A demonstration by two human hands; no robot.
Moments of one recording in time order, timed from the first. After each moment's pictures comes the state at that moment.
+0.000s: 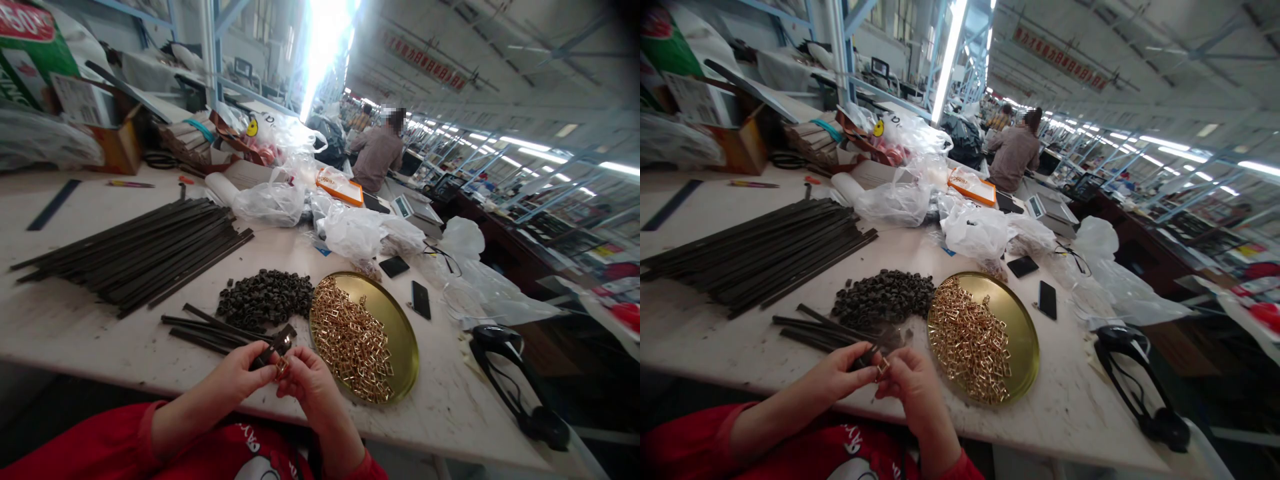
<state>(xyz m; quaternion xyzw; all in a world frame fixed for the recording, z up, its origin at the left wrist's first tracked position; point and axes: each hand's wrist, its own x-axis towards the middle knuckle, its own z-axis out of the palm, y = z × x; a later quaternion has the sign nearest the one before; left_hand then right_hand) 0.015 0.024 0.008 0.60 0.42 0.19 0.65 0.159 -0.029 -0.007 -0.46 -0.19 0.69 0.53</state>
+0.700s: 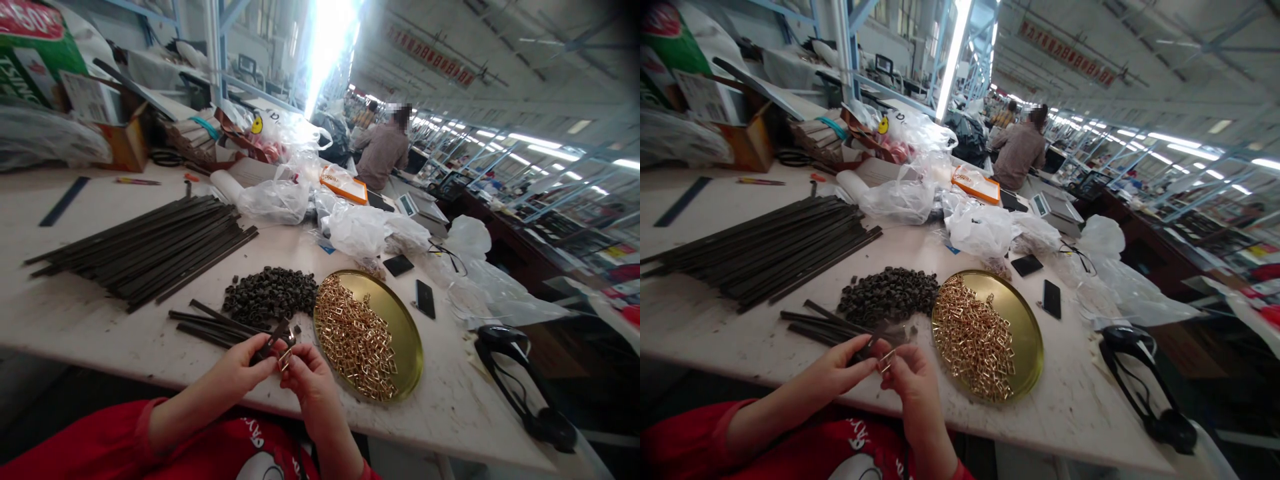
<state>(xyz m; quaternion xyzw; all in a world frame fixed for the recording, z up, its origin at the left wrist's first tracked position) 0.011 0.021 0.014 0.58 0.44 0.23 0.64 0.145 -0.038 -0.010 -0.47 -0.17 0.64 0.58</state>
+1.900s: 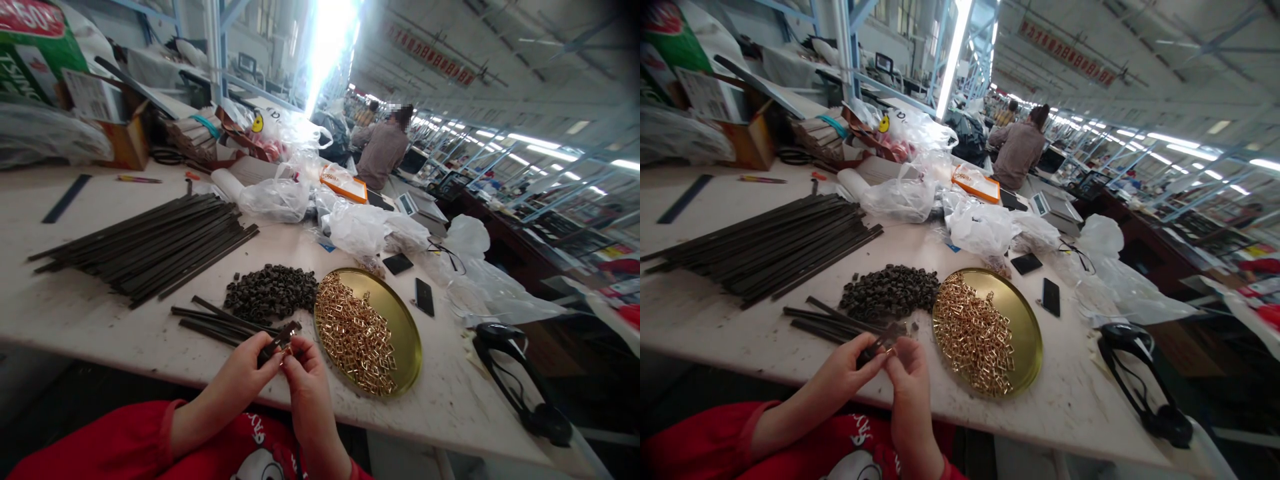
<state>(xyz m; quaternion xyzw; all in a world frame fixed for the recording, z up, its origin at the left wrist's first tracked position) 0.017 0.010 -0.008 0.70 0.48 0.24 0.47 0.125 -0.042 -0.018 -0.53 -0.20 0.54 0.62</state>
